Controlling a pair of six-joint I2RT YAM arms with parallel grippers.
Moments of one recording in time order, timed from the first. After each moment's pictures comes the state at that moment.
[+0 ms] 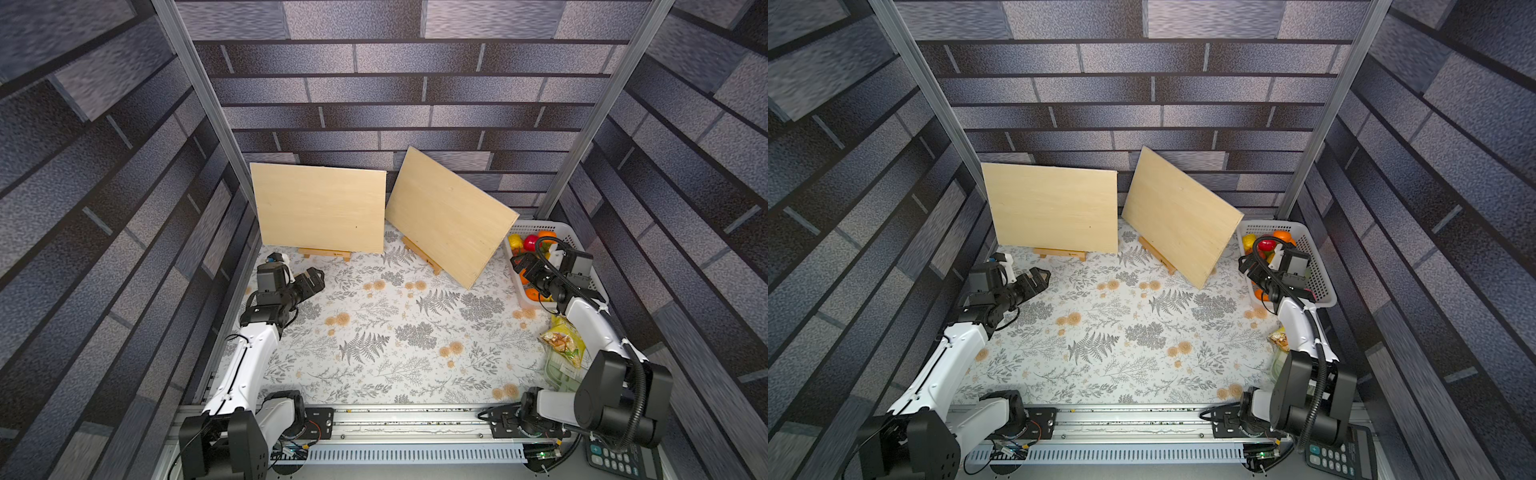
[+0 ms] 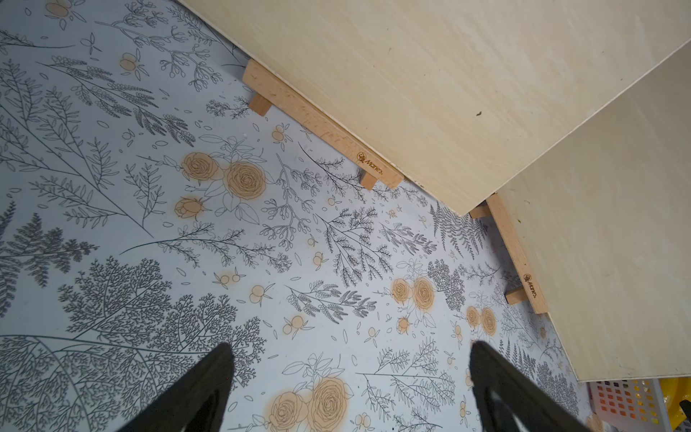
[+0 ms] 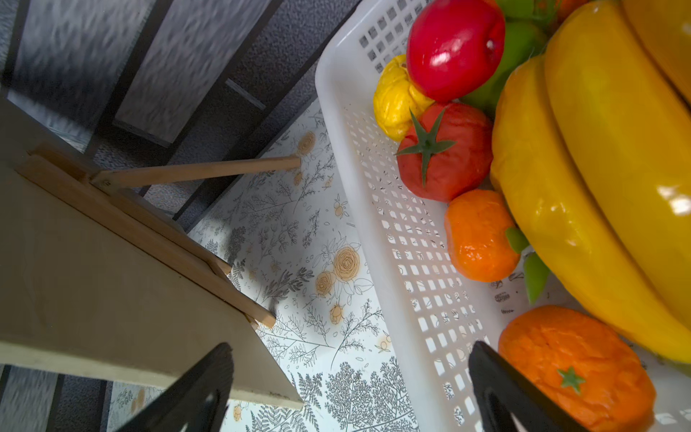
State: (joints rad) left arm 0.10 1.05 0.71 -0.29 0.30 -0.47; right arm -0.27 1.31 0.83 -0.20 -0.41 0.49
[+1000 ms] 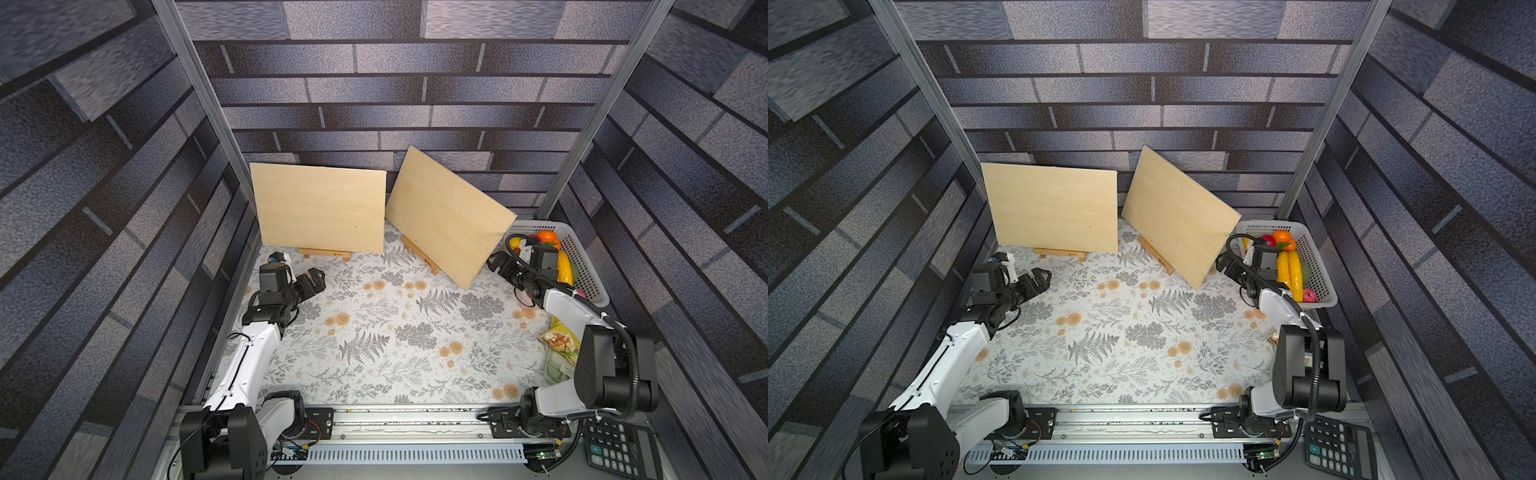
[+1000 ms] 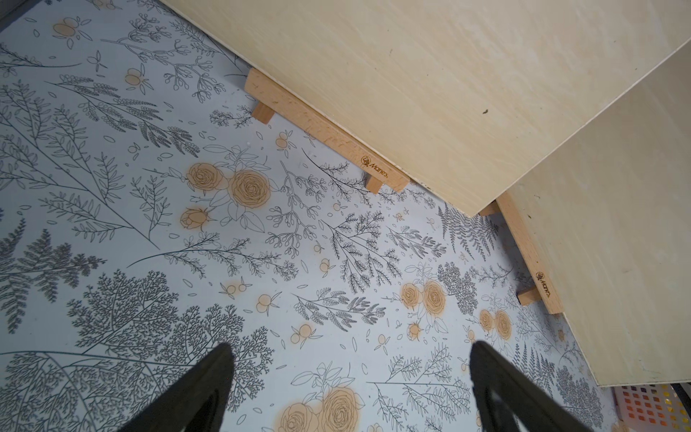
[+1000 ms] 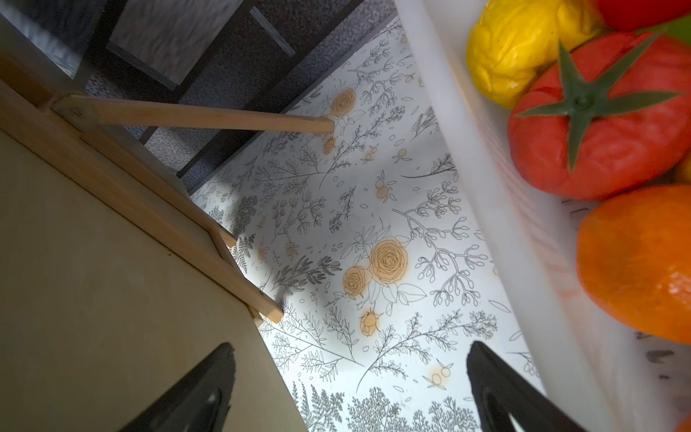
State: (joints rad) left arm 0.08 1.06 0.70 -0.26 0.26 -0.44; right arm -0.08 1.45 0.82 -0.03 -0.35 0.51
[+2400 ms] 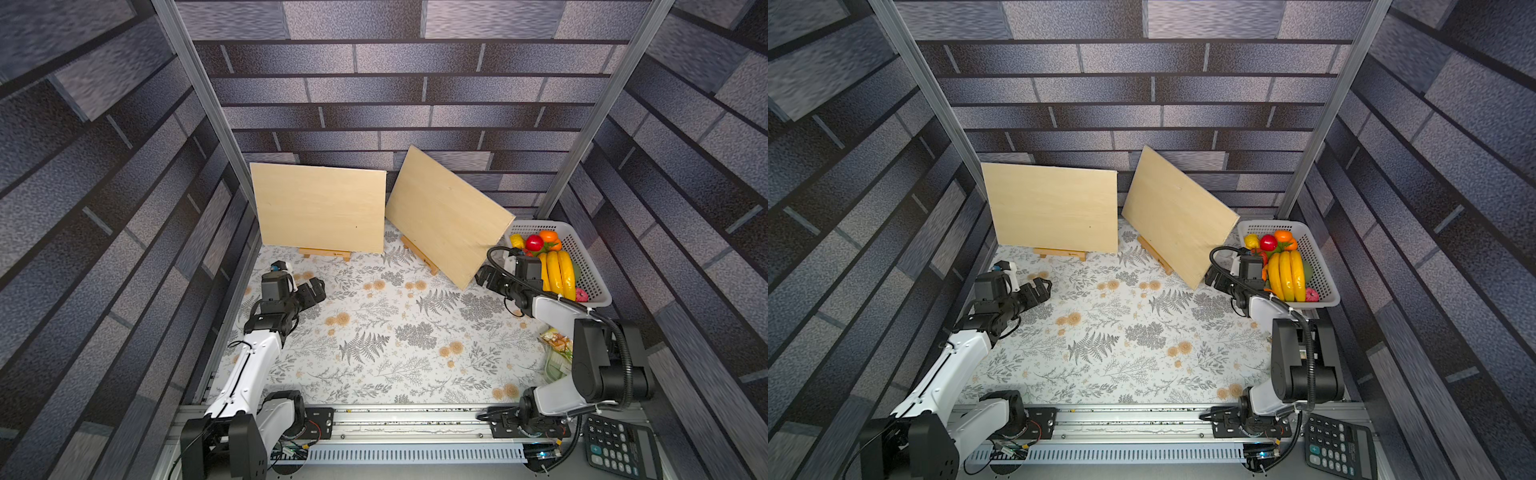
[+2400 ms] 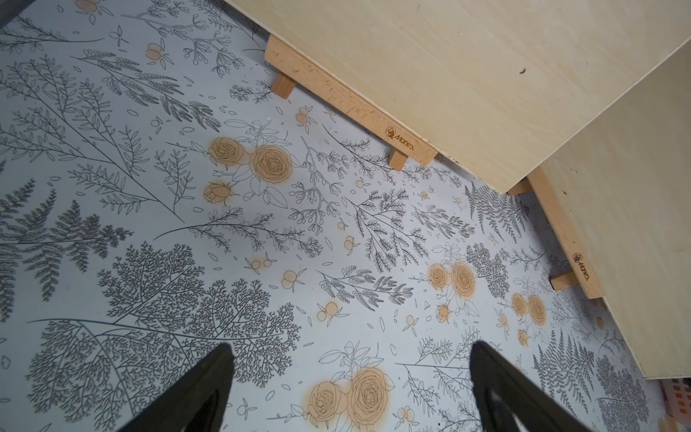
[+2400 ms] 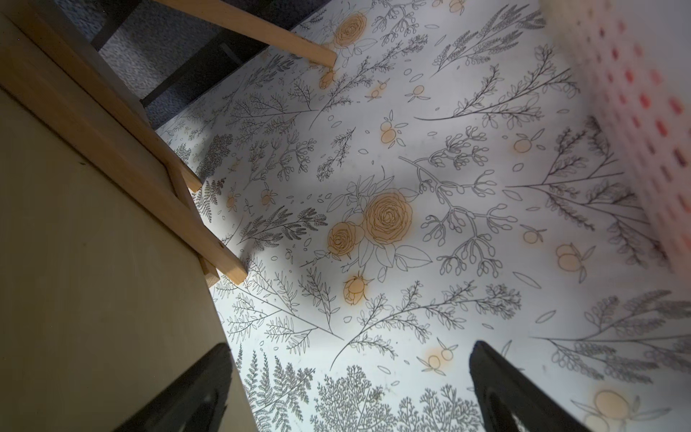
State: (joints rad) left arm 0.08 1.02 0.61 -0.24 0.23 -0.39; right arm 0.00 1.51 0.72 0.08 -0.30 0.38
